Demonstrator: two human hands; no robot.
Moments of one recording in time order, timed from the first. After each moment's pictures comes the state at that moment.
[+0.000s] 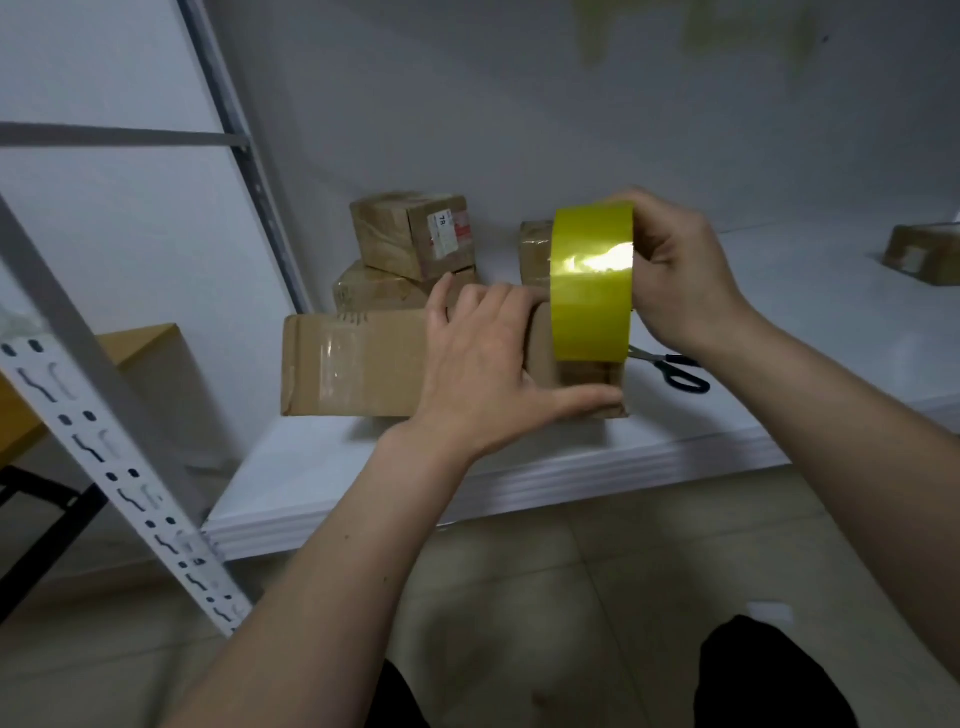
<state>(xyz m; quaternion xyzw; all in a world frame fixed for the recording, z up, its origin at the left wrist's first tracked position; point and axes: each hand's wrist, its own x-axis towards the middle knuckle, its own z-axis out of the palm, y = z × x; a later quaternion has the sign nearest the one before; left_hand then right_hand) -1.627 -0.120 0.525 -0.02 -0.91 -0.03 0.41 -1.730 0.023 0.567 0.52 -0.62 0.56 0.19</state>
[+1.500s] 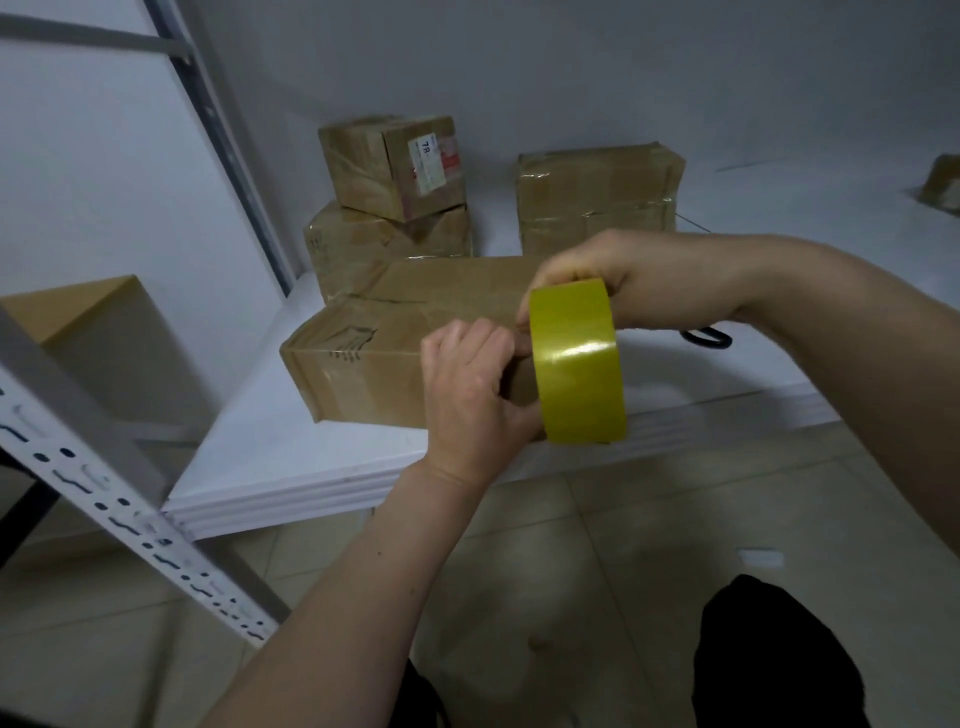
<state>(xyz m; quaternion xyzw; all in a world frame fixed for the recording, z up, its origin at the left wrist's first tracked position) -1.654 -0.135 0.440 -0.07 -0.80 -0.15 0.57 -1.754 0.006 0.553 0.61 -0.75 0.24 -0.09</state>
